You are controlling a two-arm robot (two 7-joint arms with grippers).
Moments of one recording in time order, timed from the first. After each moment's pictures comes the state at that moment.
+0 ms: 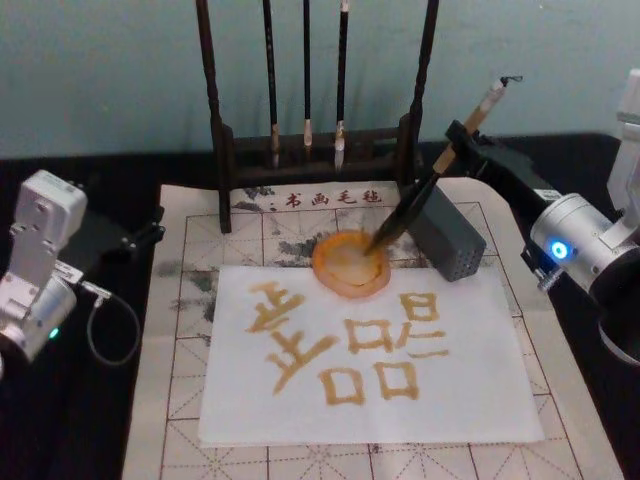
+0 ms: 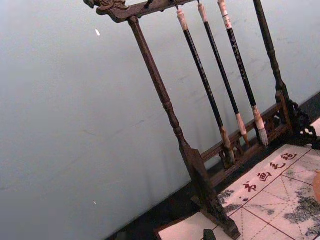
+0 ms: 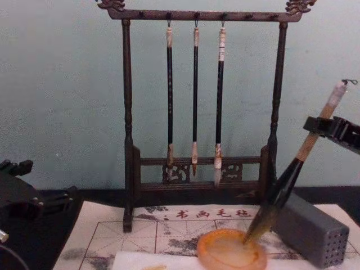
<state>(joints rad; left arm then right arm) -0.20 0.60 0.45 -1.41 -0.25 -0.12 0.03 0.28 0.44 -0.36 -1.47 0.93 0.09 0.15</state>
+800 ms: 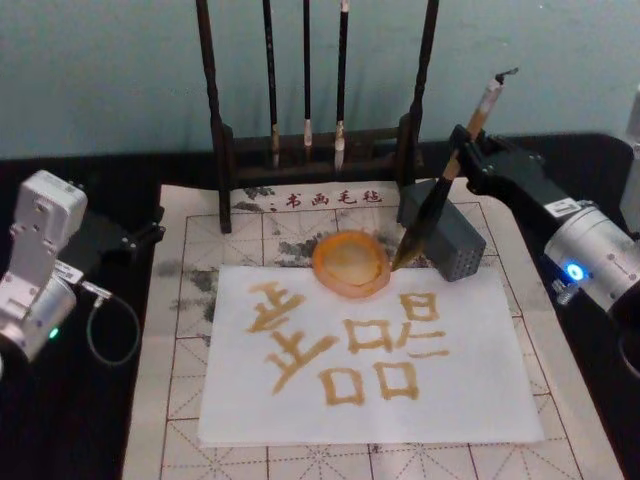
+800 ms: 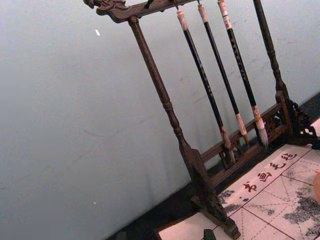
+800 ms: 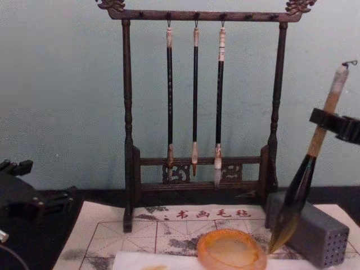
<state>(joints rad) -0.20 0.60 0.45 -1.41 -0.25 -0.12 0.03 0.20 0.48 -0.34 -1.55 0.76 -0.02 0.24</state>
